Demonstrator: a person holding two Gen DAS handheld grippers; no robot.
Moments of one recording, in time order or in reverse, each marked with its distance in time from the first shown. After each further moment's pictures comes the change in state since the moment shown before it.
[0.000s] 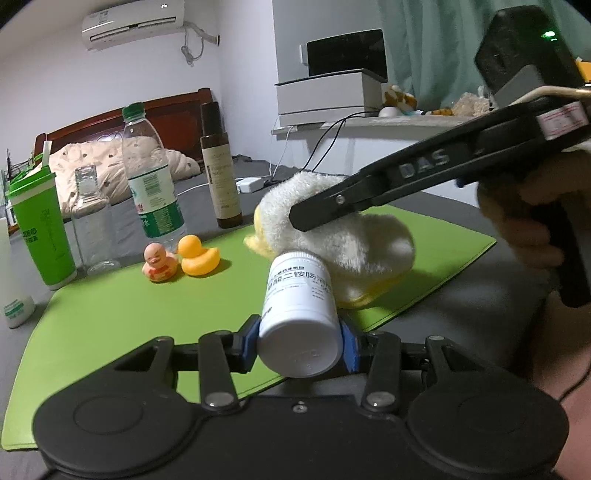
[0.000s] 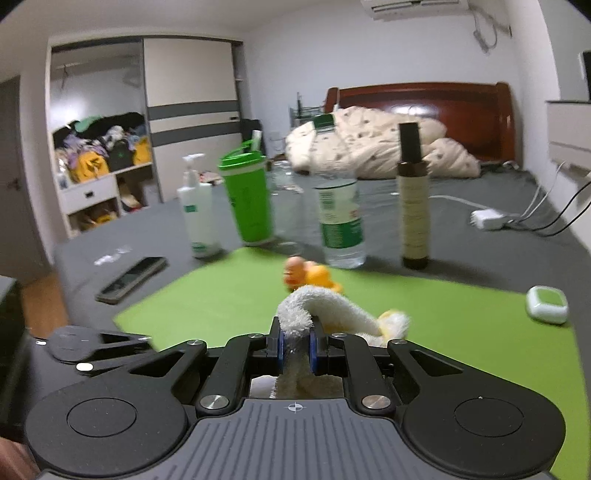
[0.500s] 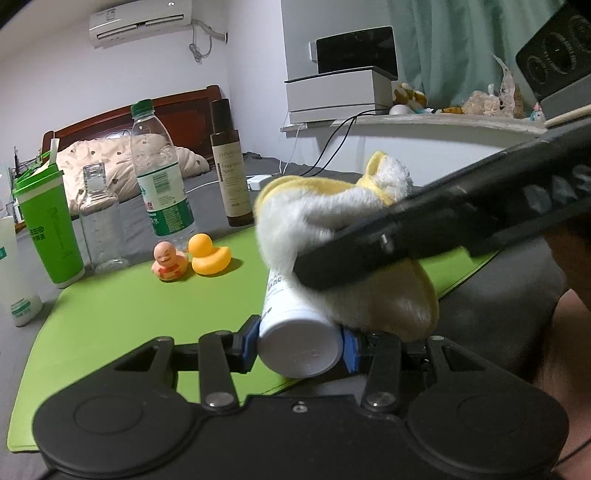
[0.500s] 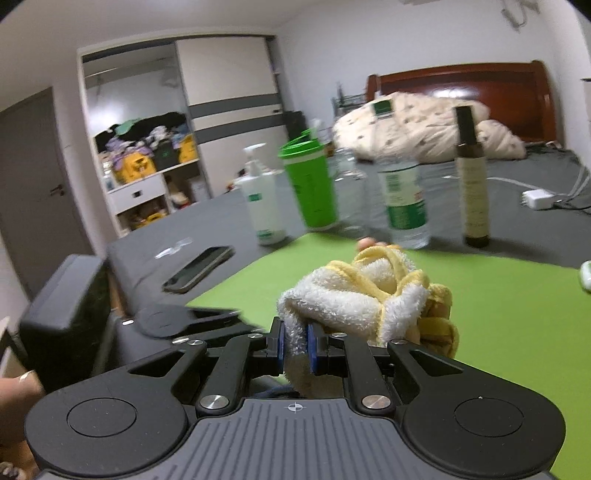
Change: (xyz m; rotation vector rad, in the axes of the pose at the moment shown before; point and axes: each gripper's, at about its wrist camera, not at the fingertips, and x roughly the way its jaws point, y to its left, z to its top) left arm 0.002 0.004 0.000 -0.005 0.008 0.024; right arm -0.009 0.034 -0.009 0.022 0.045 0.182
